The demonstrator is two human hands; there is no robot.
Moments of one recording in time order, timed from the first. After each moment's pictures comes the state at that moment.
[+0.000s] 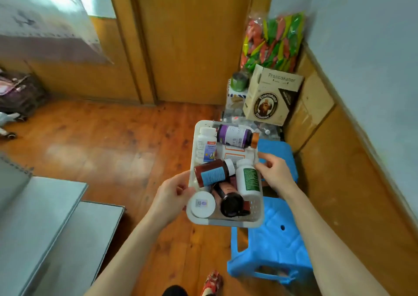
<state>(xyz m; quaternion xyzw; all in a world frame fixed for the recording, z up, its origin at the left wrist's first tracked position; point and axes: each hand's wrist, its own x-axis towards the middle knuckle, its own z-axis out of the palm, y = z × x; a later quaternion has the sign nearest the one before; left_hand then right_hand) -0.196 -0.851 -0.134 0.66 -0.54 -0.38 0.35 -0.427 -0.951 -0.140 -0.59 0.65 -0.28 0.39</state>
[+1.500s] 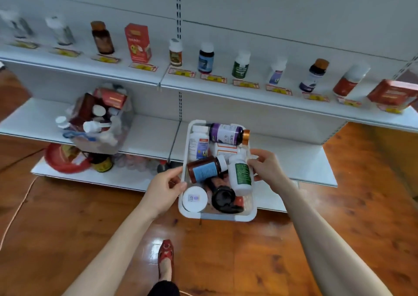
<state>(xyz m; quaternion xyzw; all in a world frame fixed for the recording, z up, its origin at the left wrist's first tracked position) -0.097 -0.259 -0.156 0.86 0.07 -0.04 0.50 -0.005 -0.496 -0.137 -0.85 0.07 0.13 0.50</state>
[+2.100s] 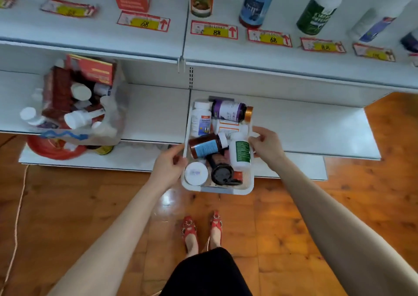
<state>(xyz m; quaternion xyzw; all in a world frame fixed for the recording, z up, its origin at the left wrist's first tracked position) 0.064 -0.141 -0.271 0.85 0.13 -0.14 0.50 0.127 -0.368 -0.253 -0.86 0.17 0.17 0.45</state>
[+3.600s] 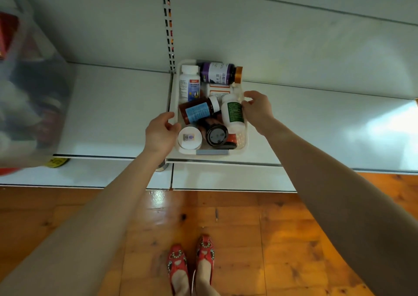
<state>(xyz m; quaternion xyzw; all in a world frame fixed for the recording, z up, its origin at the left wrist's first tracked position) 0.248 -0.170 -0.471 0.84 0.21 -0.08 0.50 0.324 -0.373 -0.455 -0.88 0.19 0.13 0.41</state>
